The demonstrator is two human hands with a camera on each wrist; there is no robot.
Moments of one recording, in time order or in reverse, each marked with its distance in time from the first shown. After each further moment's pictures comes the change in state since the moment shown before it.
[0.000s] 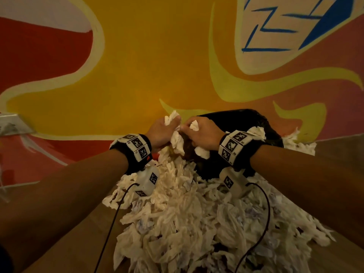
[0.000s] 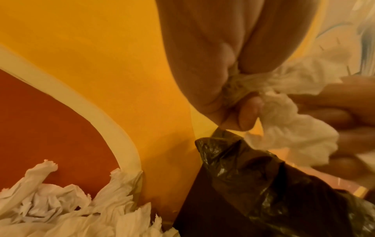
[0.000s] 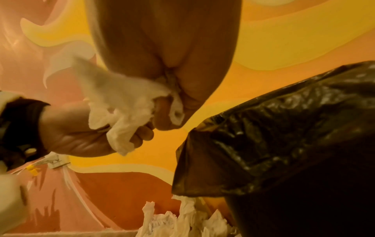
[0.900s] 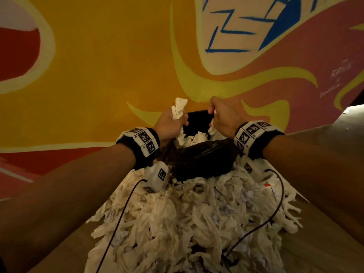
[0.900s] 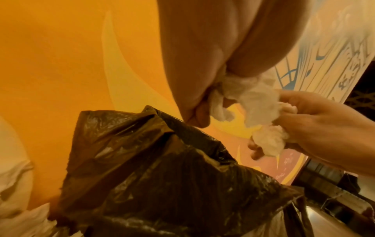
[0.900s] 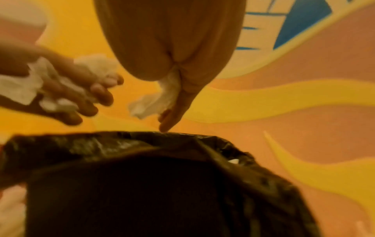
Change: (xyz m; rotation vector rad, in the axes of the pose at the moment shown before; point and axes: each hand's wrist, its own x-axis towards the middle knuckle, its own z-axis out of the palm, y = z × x) left_hand 0.018 0.044 0.089 -0.039 -0.125 0.182; right_hand -0.038 0.049 -0.110 -0.315 0.237 0.075
